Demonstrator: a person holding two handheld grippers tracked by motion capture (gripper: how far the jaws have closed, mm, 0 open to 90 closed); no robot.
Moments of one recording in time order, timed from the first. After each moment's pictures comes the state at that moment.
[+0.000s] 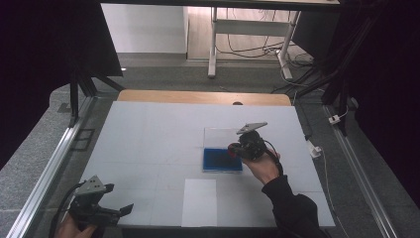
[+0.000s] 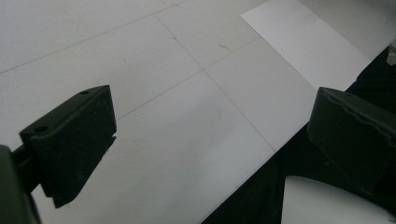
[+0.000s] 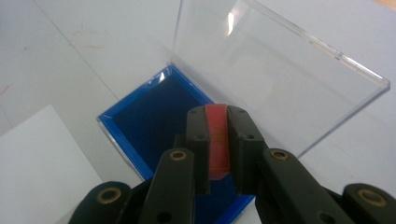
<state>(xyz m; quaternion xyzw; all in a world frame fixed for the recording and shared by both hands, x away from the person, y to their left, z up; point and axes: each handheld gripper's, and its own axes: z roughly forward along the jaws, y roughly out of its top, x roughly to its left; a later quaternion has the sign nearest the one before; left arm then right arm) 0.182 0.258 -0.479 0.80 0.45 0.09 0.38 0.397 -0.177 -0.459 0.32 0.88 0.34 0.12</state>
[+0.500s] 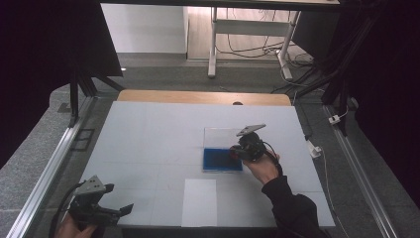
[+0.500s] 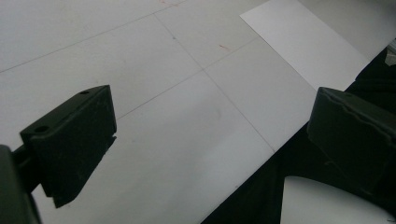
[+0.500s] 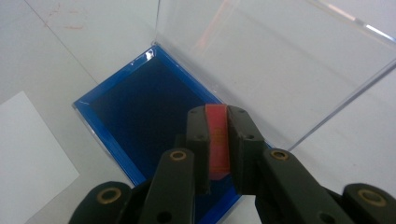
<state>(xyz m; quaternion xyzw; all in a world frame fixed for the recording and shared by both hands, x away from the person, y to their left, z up) 0.182 0.258 -0.479 0.80 0.45 0.09 0.38 0.403 -0.179 -0.476 0.33 0.88 0.32 0.12</state>
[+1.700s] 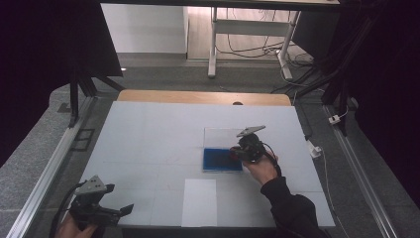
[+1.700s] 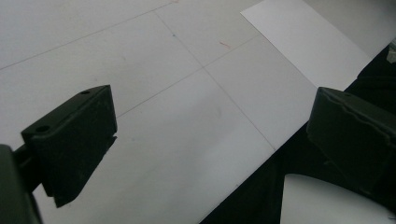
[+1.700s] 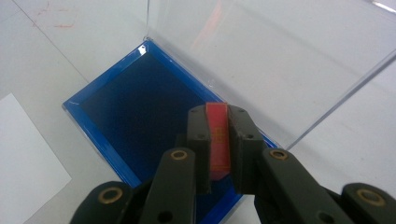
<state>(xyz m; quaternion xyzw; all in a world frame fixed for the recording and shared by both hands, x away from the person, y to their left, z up) 0.183 0.257 -0.479 0.80 0.45 0.09 0.38 0.404 -0.180 -0.484 0.34 0.87 0.32 0.12</state>
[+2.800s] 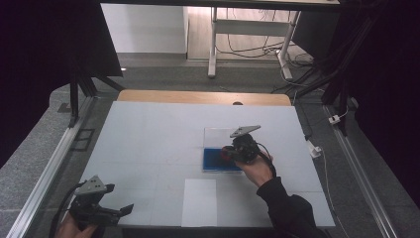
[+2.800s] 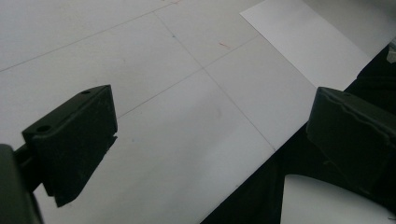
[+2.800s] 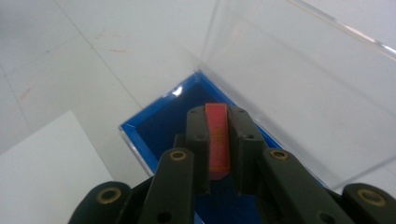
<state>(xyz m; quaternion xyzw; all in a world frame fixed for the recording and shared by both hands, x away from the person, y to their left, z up) 0.182 0.257 -0.479 0.81 0.45 0.09 0.38 0.392 -0.159 -0.471 0.30 0.88 0.36 0.11</state>
